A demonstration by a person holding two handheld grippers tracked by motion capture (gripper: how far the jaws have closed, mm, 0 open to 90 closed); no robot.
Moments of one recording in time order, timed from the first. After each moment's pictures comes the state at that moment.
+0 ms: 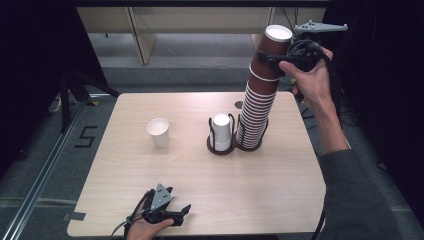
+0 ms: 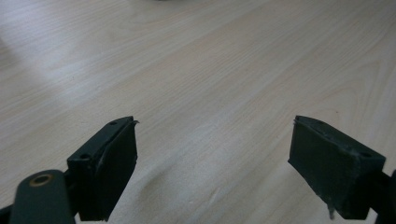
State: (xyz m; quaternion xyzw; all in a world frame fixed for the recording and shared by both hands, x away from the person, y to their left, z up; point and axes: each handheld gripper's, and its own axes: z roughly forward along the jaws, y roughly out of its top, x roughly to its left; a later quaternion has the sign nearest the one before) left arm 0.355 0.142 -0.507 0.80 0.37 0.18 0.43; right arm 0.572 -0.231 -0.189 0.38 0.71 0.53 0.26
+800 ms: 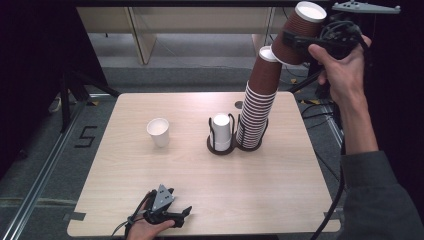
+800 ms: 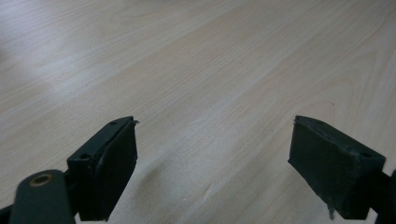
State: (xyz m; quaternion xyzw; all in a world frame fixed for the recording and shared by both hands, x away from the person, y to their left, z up) left arm 0.354 0.141 -0.508 0.82 0.36 0.18 0.42; right arm 0.541 -0.273 -0.143 0.39 0.67 0.56 0.29
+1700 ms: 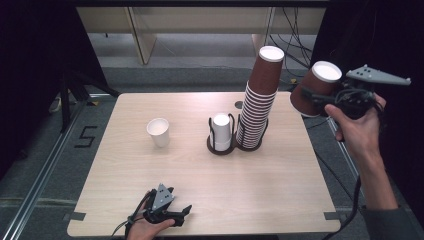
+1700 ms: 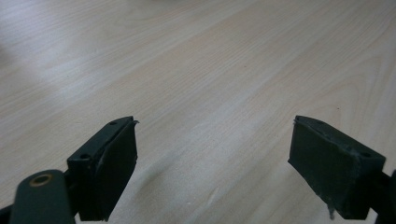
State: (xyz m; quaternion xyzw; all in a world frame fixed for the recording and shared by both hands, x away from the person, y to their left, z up) left arm 0.355 0.139 -0.508 0.80 0.37 0.18 0.43; right arm 0.475 -0.315 -0.238 0.42 0.68 0.52 0.30
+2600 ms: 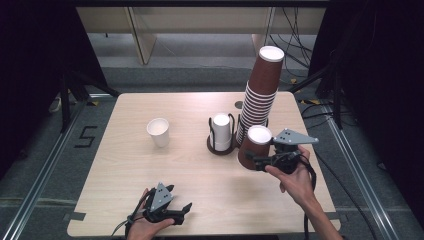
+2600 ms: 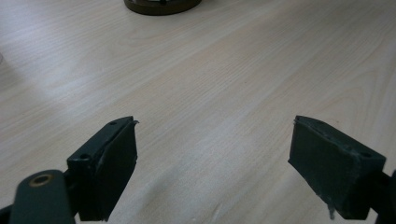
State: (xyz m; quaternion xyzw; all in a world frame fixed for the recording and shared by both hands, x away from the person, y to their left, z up) left arm 0.357 0.140 -0.507 0.79 0.36 0.19 0.45; right arm 0.442 -0.215 -0.380 0.35 0.76 0.52 0.18
